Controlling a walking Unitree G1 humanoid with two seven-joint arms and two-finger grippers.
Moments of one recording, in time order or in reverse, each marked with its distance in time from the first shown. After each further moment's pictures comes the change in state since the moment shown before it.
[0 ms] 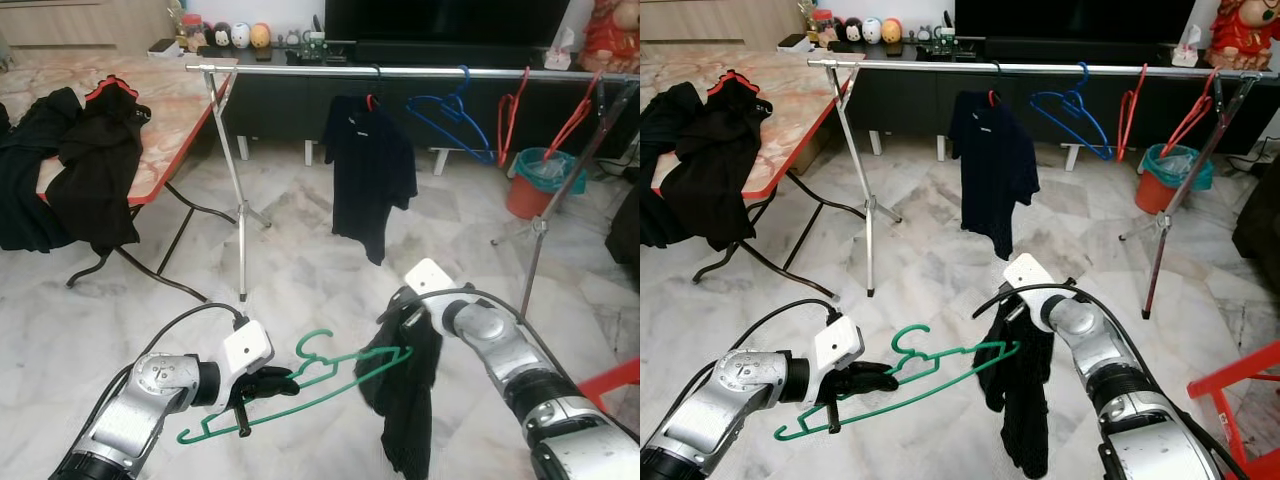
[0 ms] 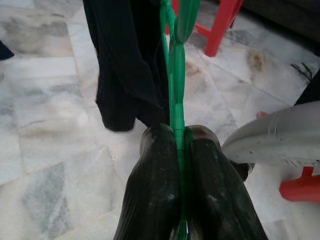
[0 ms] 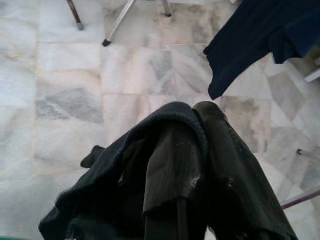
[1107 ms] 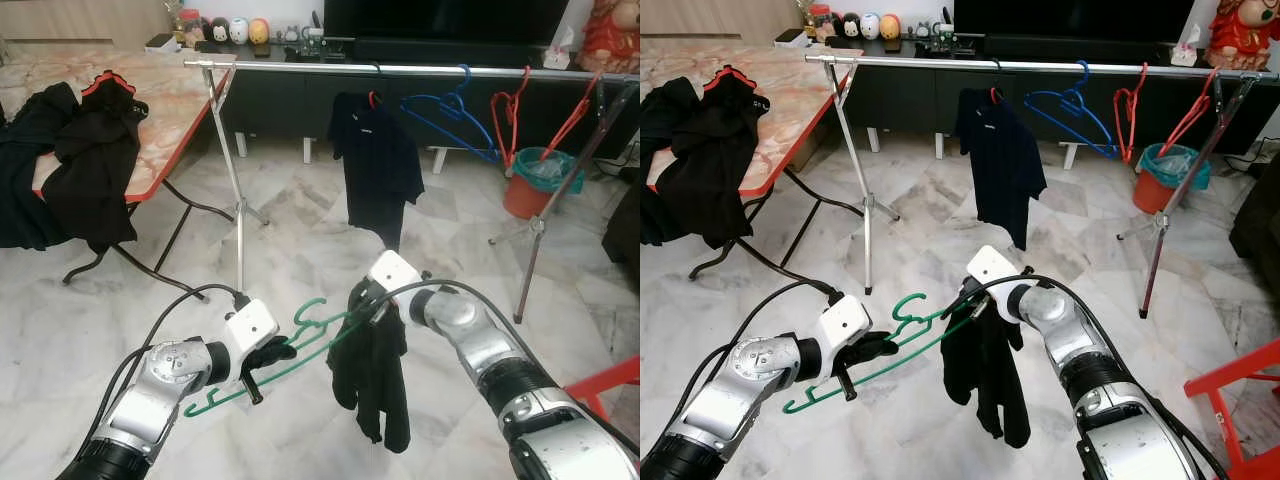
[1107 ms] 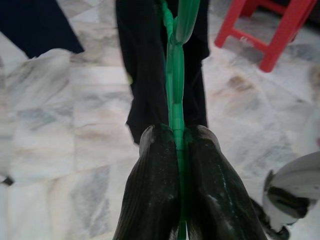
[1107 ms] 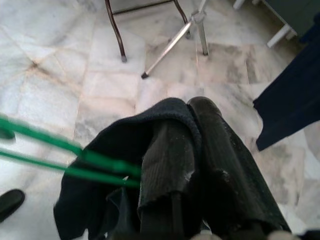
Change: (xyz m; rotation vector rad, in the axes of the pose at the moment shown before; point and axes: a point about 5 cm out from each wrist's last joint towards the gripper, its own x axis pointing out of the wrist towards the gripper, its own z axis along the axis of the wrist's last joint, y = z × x) left arm 0.012 0.018 0.009 0.020 -0.039 0.226; right arm 0.007 0.018 0.047 -0.035 -0.160 0.175
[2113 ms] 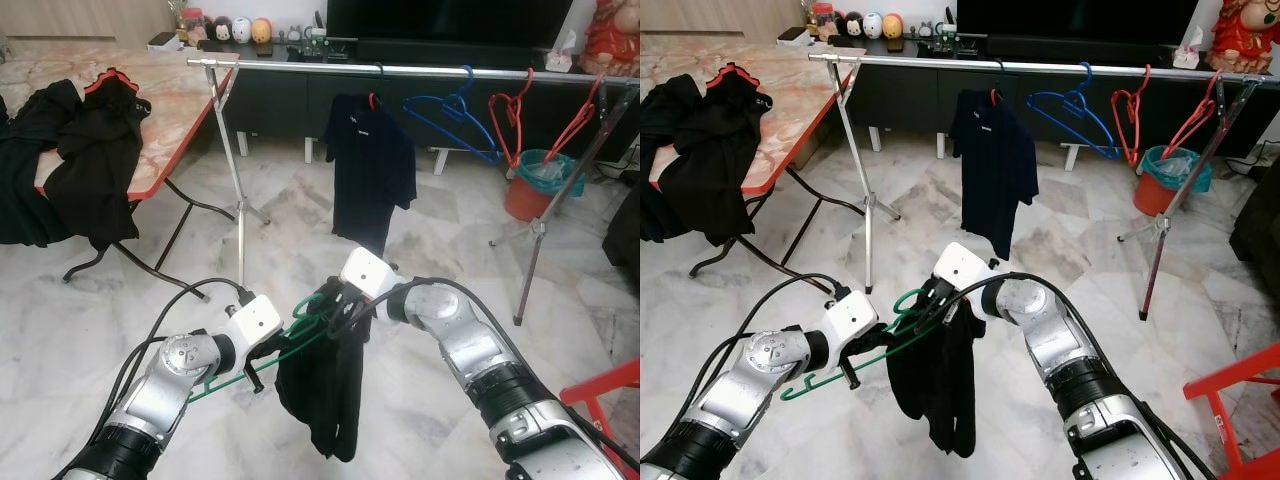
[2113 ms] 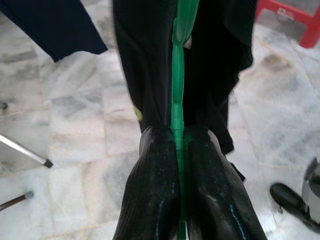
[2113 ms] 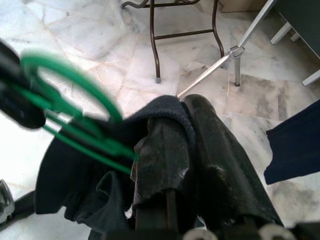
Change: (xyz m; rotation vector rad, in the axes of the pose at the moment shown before) left arm 0.013 0.010 -0.005 0.095 0.098 0.096; right arm 0.000 0.026 0.038 -0.056 -0.090 0.181
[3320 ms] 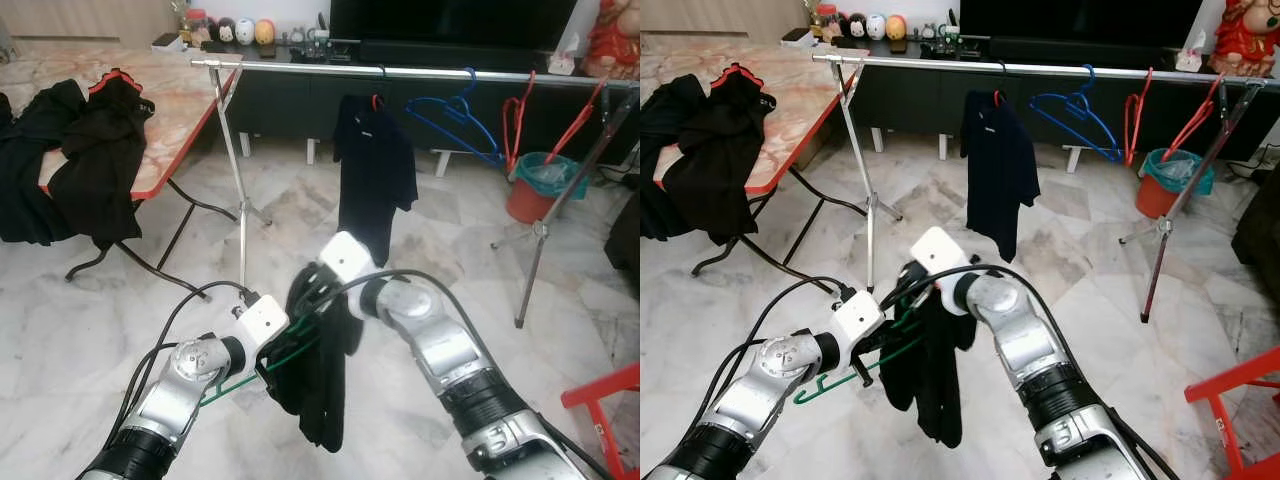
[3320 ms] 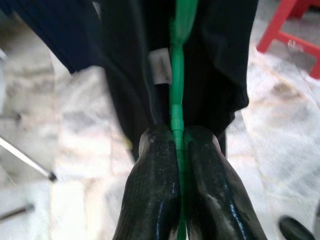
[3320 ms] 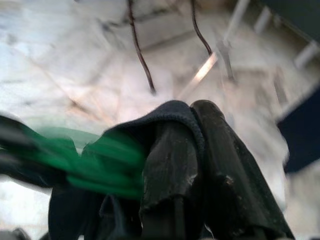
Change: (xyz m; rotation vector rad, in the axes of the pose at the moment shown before) left arm 0.007 0.001 0.008 -0.032 -0.124 0.088; right arm 0.008 0.007 0.010 0.188 0.017 -0.159
